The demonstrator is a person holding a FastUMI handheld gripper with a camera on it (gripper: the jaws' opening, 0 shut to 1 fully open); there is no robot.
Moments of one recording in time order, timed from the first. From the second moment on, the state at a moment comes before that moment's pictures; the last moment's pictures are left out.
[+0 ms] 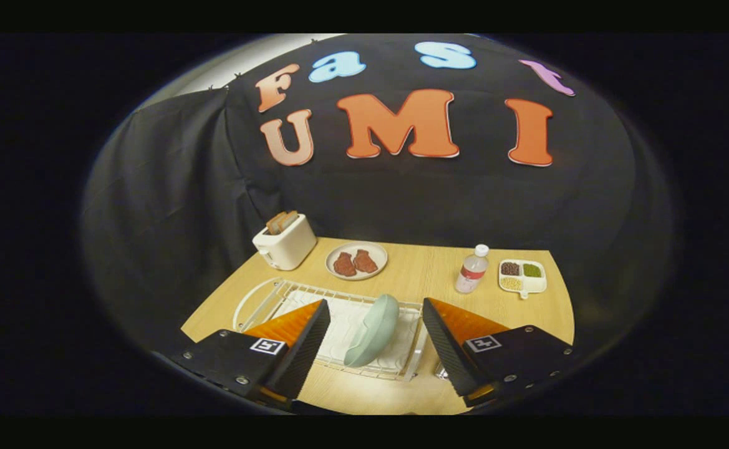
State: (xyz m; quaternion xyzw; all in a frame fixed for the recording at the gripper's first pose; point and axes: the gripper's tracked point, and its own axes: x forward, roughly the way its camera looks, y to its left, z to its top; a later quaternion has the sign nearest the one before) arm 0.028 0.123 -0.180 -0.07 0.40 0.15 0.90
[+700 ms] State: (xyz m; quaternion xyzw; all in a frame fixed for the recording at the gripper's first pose) arm 0.035 0.123 -0.296 -0.13 0.58 0.11 0.79
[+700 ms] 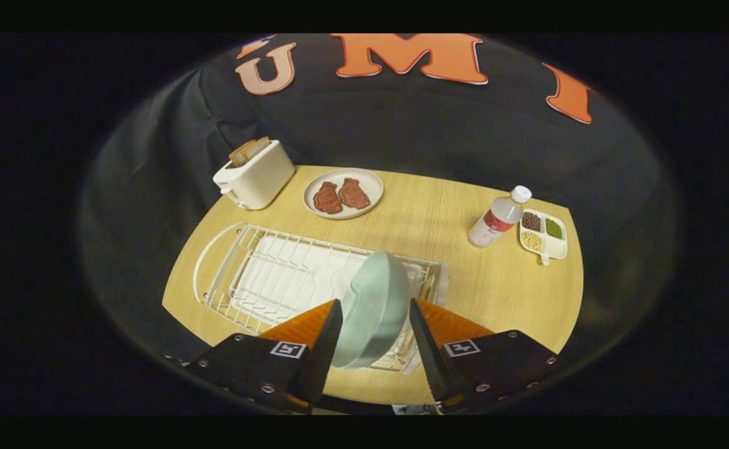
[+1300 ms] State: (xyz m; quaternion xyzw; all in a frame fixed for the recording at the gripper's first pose) arm 0.033 0.139 -0.329 -0.18 0.63 0.08 0.76
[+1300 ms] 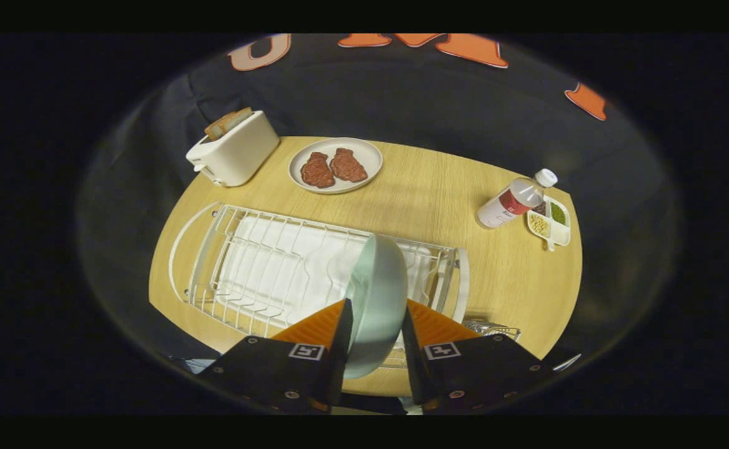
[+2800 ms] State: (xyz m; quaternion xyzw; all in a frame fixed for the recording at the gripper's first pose) arm -0.009 0.093 -0.251 -0.11 0.58 -0.02 0.81
